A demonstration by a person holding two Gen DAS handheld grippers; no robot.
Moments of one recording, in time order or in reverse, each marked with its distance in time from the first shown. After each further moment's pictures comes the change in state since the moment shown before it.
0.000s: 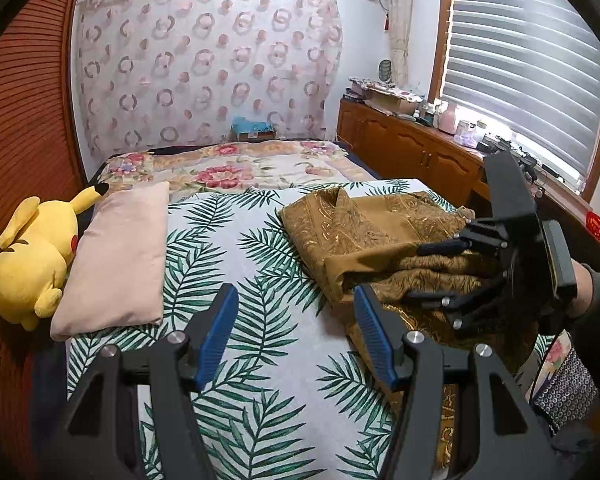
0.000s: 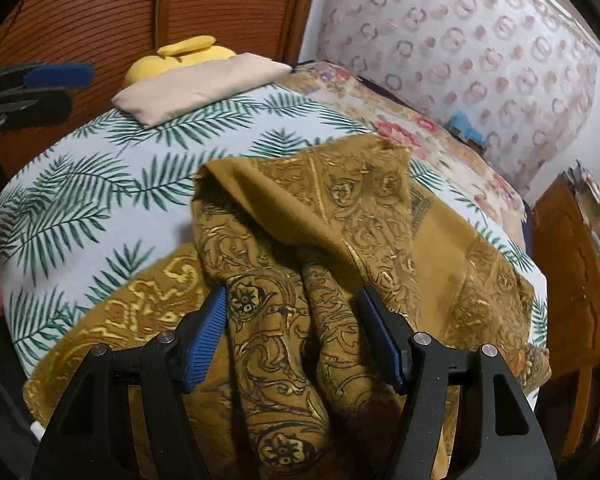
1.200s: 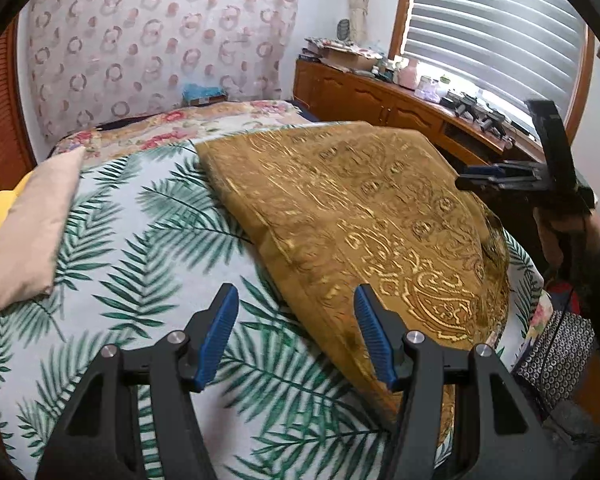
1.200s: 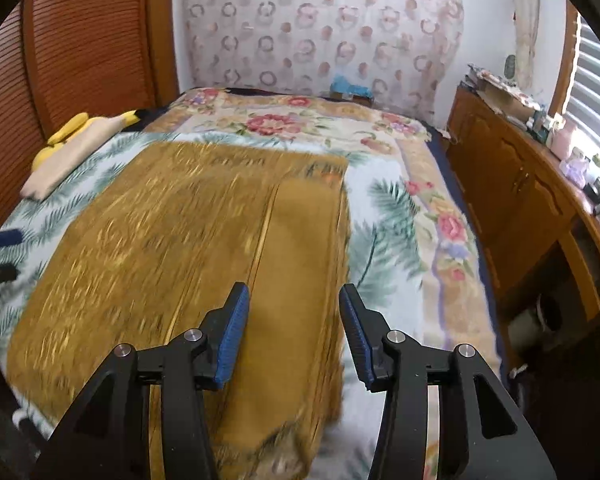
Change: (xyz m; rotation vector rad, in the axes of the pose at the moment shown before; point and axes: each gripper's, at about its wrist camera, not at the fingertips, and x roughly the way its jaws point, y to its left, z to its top) left arm 0.059 -0.074 -0.034 0.071 0.148 -0.136; right arm -0.073 -0.142 -0.103 0.426 -0.049 -0.171
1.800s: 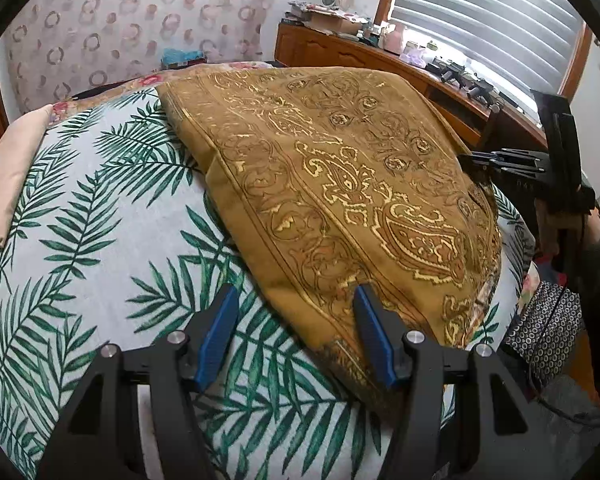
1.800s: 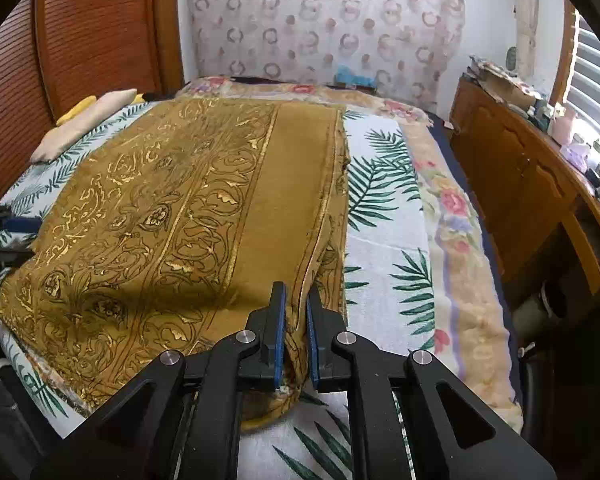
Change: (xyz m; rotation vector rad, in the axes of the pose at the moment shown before) left arm 0.018 -0.021 -0.033 0.002 0.123 -0.059; right arm -0.003 -0.001 -0.060 -0.005 0.000 0.006
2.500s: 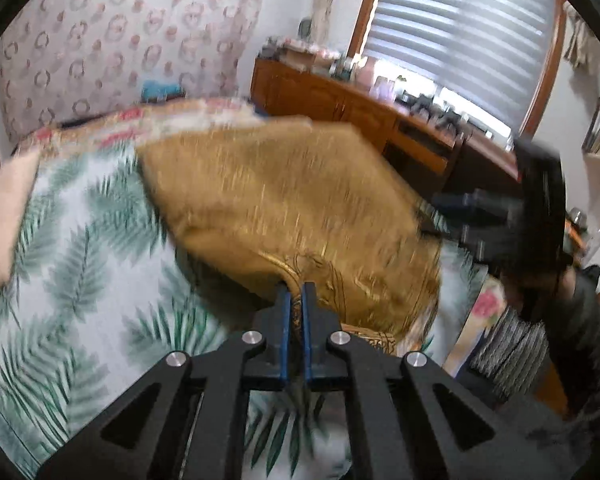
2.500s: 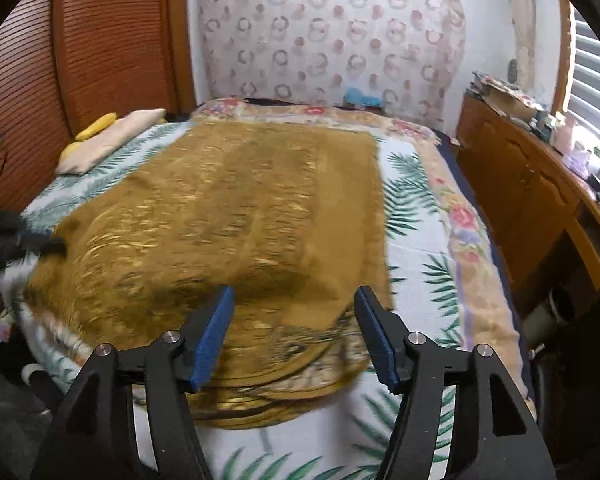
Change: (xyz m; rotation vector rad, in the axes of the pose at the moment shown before) left arm -0.049 -0.028 0.032 0.027 -0.144 -0.098; right arm -0.039 0.041 -0.009 -0.003 -0.082 0.048
